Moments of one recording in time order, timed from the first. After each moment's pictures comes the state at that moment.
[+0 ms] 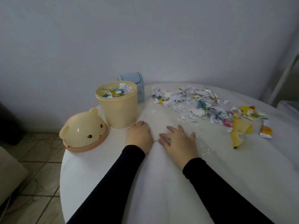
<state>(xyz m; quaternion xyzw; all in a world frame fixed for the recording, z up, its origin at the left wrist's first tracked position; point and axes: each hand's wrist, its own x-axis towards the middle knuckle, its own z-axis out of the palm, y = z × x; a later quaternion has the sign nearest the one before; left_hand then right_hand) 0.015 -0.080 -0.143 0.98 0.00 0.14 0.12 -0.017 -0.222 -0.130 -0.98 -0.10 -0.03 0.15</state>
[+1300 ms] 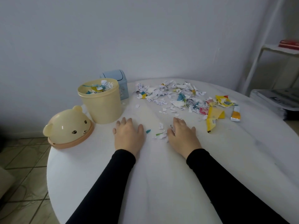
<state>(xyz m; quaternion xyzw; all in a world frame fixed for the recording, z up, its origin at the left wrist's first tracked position) -0.026 -0.114 -0.139 0.96 0.09 0.17 0.22 -0.036 -0.282 -0.130 -0.98 -0.01 -0.01 0.19</state>
